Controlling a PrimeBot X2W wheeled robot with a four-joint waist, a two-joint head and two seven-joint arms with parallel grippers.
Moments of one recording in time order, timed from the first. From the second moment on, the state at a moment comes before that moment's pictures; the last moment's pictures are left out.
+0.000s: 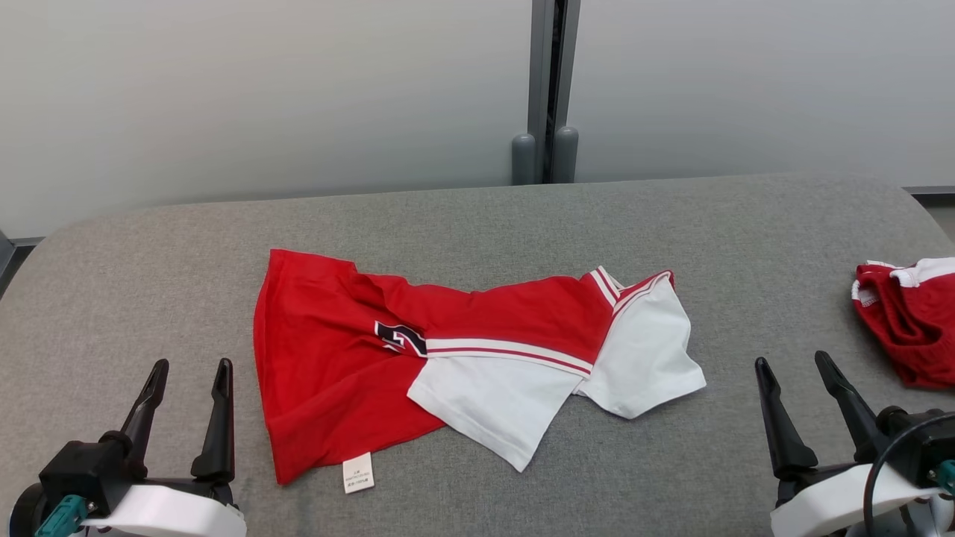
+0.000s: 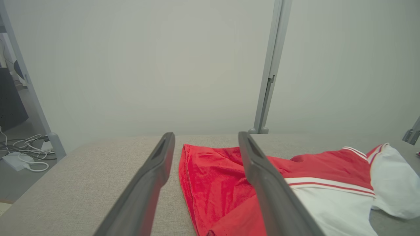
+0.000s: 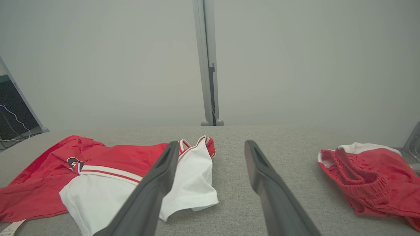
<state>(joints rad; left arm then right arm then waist) 0.03 0.42 -0.27 0.01 -0.56 0.20 -0.23 0.06 -0.07 0.00 -0.05 0.20 0.13 -0.01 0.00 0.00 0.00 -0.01</state>
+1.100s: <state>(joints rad) -0.14 0.37 -0.29 0.02 -0.52 0.15 -0.26 -0.11 -0.16 0.43 0.39 0.25 0.13 -0.02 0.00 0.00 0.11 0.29</state>
